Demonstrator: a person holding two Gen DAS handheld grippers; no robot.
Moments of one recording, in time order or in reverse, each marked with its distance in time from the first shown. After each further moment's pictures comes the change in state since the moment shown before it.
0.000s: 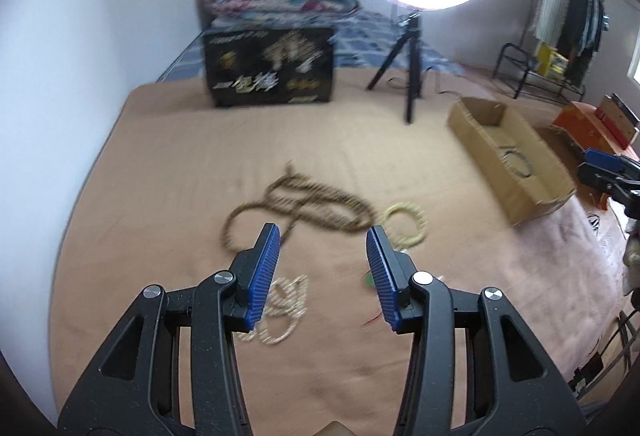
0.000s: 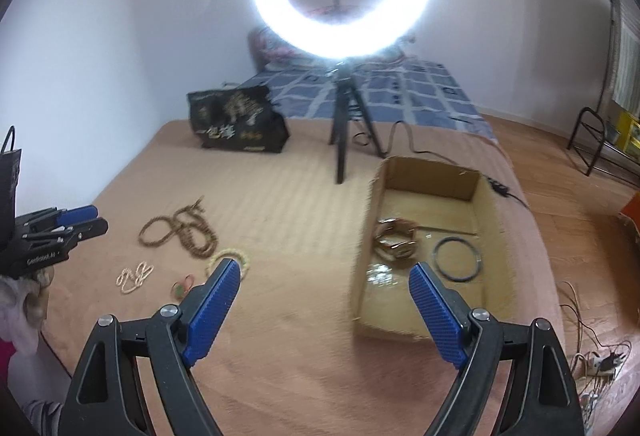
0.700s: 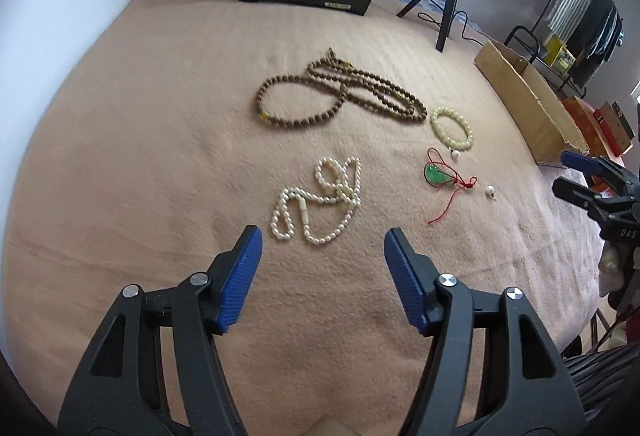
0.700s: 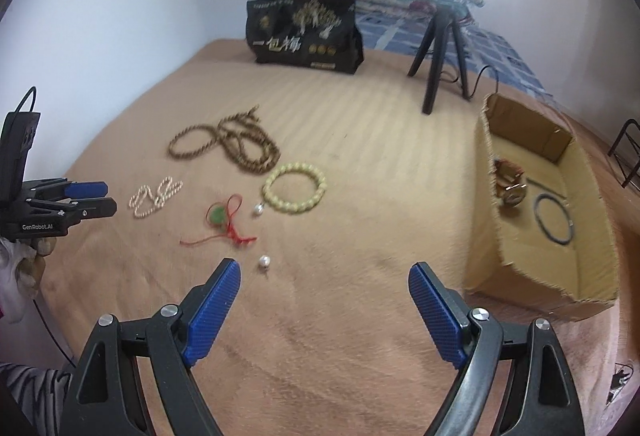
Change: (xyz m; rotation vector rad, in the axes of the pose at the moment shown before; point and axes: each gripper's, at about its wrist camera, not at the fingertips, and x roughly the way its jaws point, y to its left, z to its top) left arm 0.042 0.055 -0.081 -0.109 0.191 -0.086; right arm 0.072 0.077 -0.057 -0.132 0.176 0.095
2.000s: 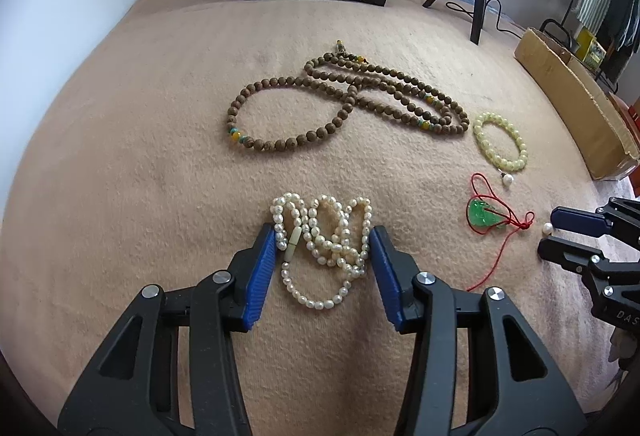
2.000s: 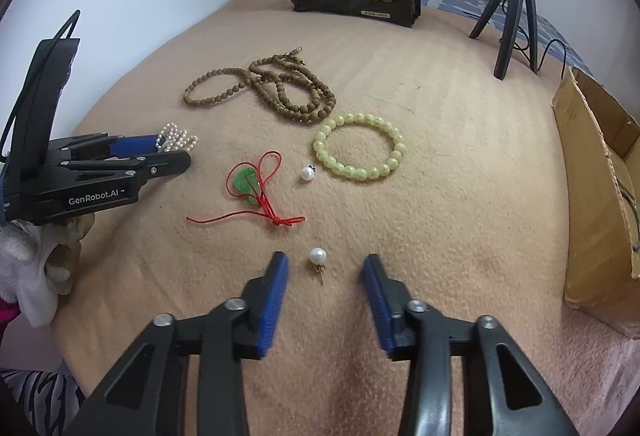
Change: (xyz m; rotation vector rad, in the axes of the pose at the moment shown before) left arm 0.062 -0.023 0.021 0.012 -0.036 0.153; right arm 0.067 0.035 -0.008 -0.063 0.110 0.094
